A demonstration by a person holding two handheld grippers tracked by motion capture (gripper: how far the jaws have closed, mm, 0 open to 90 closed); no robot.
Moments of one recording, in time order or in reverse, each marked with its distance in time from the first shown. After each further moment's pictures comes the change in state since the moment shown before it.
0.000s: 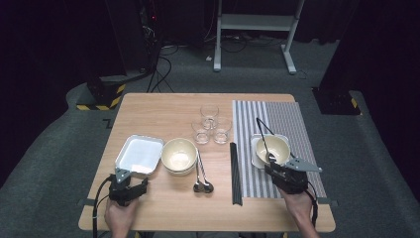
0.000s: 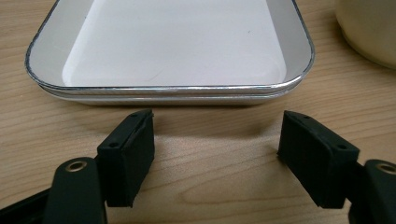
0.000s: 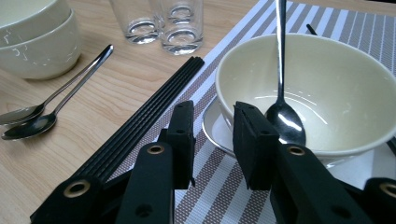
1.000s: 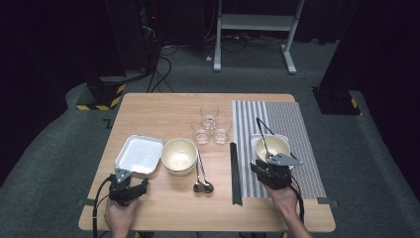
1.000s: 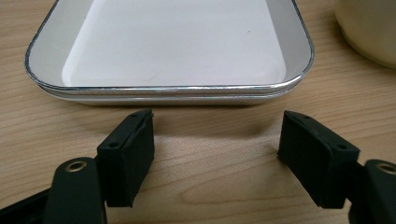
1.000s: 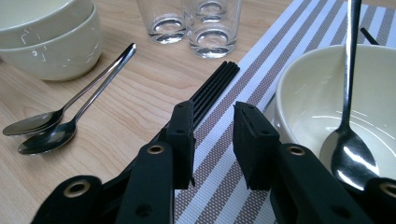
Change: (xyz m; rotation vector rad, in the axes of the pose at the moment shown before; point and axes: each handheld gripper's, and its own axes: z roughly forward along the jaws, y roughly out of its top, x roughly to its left) left arm 0.000 0.000 0.000 0.000 -0.002 0.000; right arm 0.025 0.014 0.032 0.035 0.053 -0.027
